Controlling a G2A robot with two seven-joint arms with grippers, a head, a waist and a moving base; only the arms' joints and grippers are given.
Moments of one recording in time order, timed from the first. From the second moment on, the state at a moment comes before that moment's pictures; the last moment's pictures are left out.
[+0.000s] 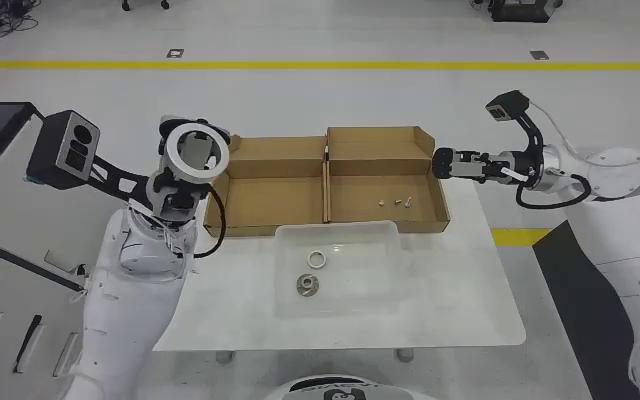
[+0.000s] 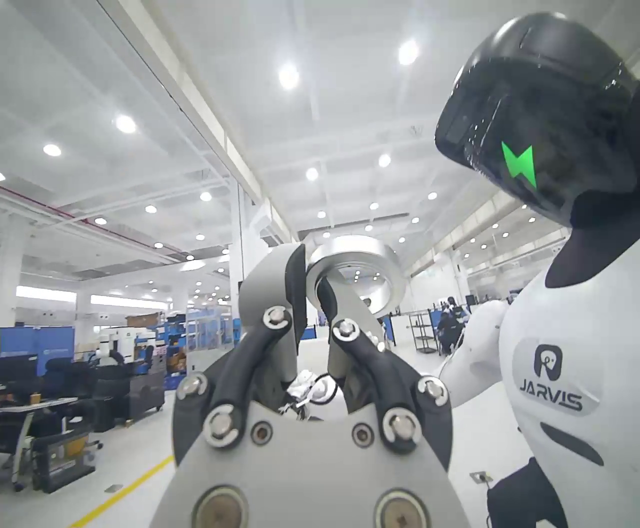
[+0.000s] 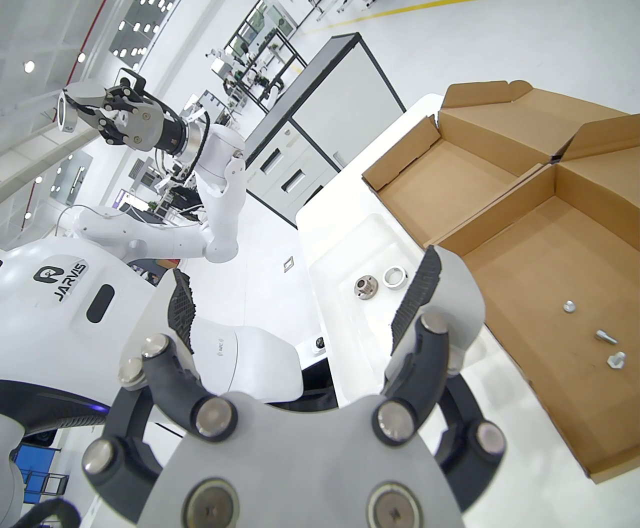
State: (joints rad) left arm 1.31 -1.16 -1.39 -2.01 0.38 -0.94 0.20; right arm -0.96 -0.73 1.19 -1.41 0.62 -0.53 1.29
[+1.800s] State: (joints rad) left arm 1.30 -1.16 -1.39 -2.01 0.36 -0.94 0.18; right arm -0.96 -0.73 1.19 -1.41 0.62 -0.53 1.29
